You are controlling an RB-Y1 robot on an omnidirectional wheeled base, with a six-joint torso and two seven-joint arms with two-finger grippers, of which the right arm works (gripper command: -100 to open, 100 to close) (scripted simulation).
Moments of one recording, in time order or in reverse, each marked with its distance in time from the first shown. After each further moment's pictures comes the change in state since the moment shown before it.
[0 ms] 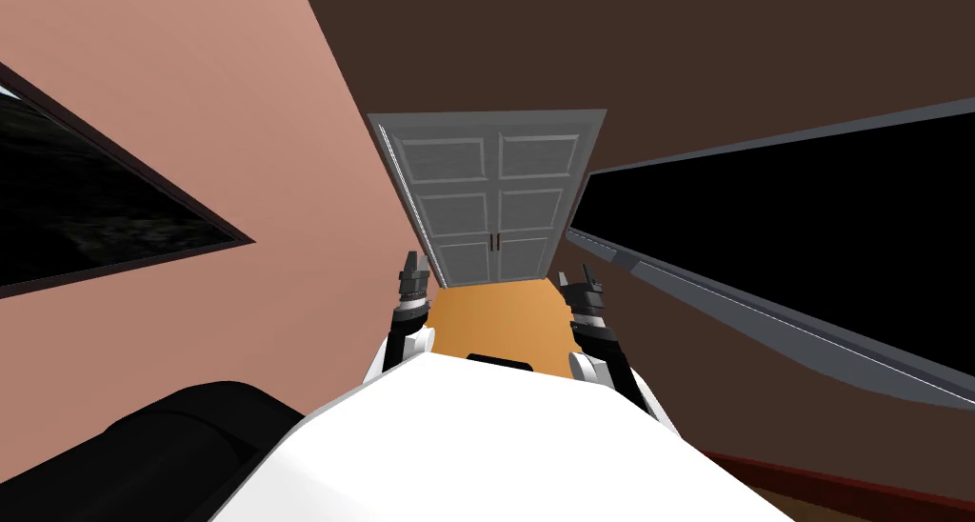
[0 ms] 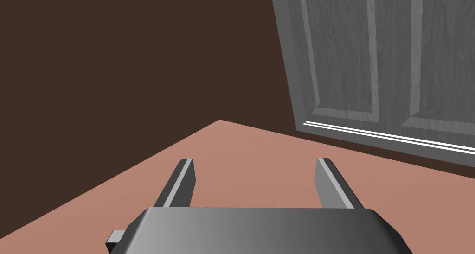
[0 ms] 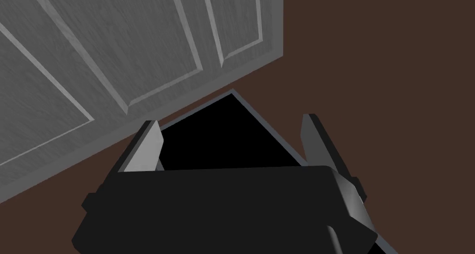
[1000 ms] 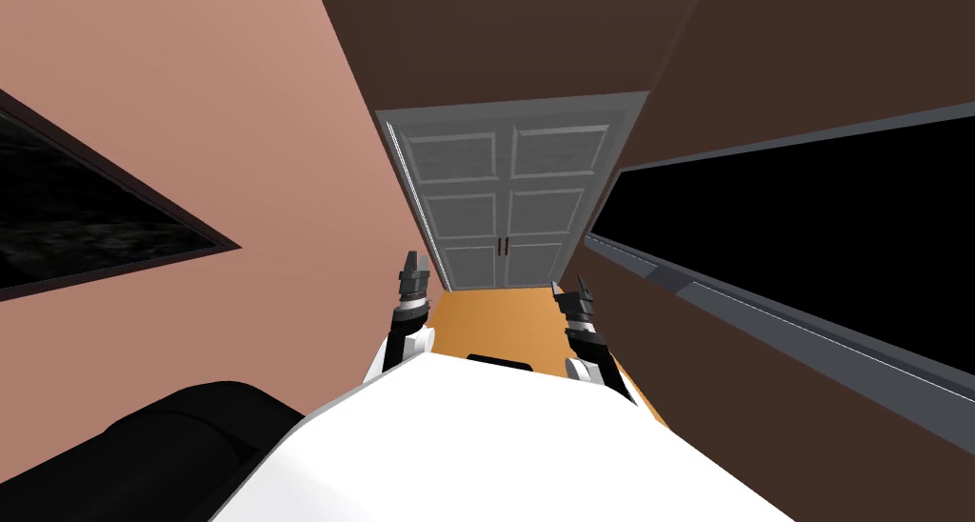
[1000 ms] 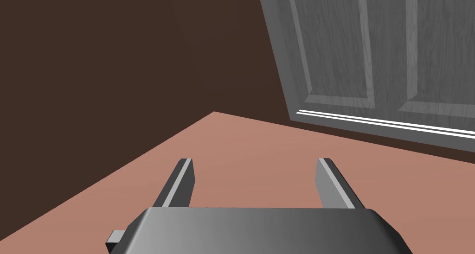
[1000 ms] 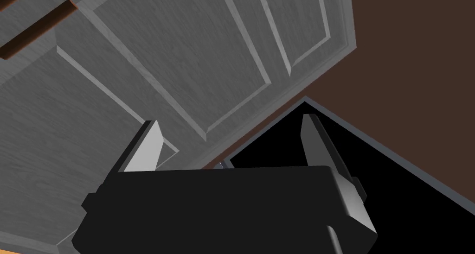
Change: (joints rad) arm -0.020 -0.042 0.019 0.188 -0.077 -0.073 -0.198
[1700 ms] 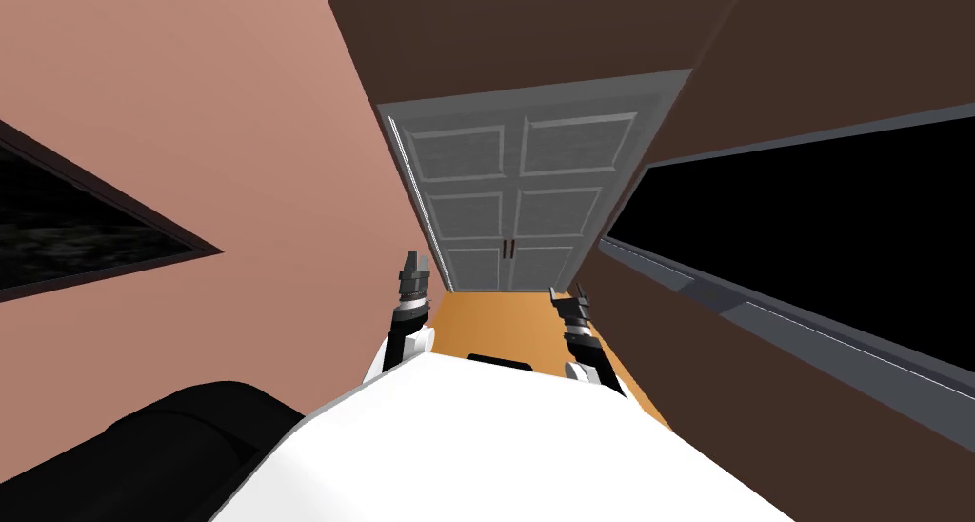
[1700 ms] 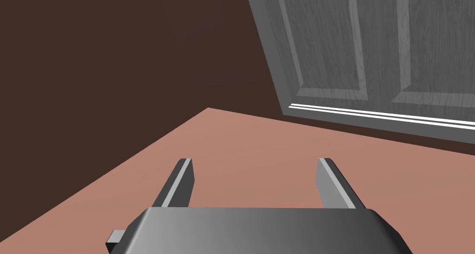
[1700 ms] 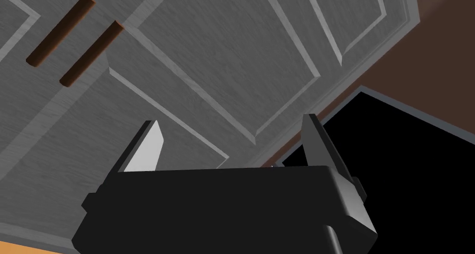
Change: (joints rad) arm -0.017 -0.028 0.009 0.121 -0.053 -0.043 -0.133
